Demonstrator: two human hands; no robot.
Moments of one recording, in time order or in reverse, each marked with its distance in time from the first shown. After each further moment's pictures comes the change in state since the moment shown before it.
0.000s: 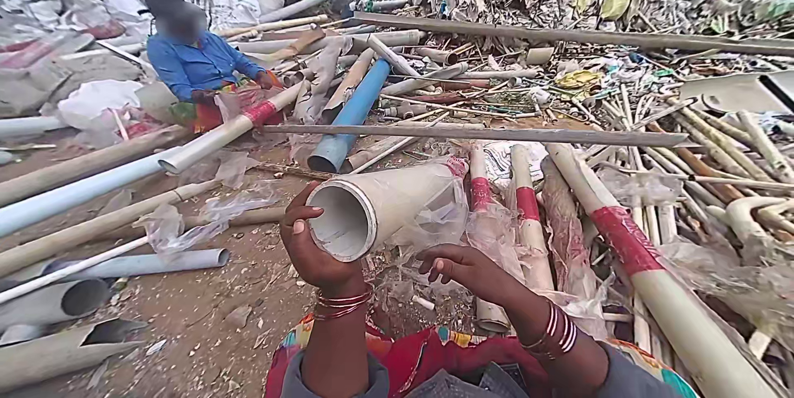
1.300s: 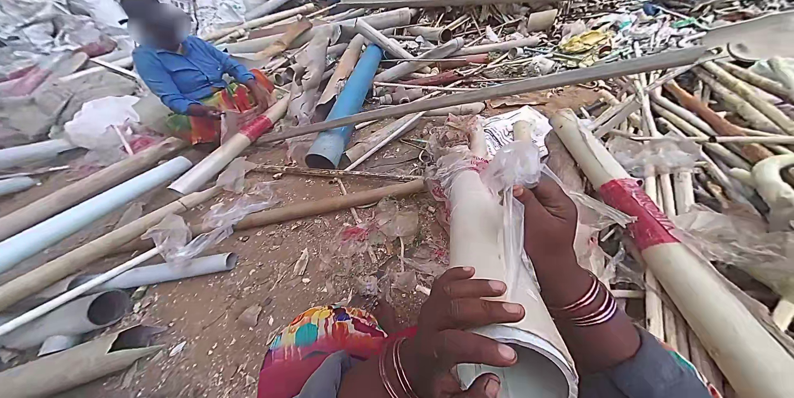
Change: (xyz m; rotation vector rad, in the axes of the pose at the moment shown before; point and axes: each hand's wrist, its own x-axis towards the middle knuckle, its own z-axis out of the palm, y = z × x) left_hand -0.119 0.046 0.032 -0.219 -1.060 0.144; right_hand -0.014 0.022 -0.066 0.013 0.968 -0.685
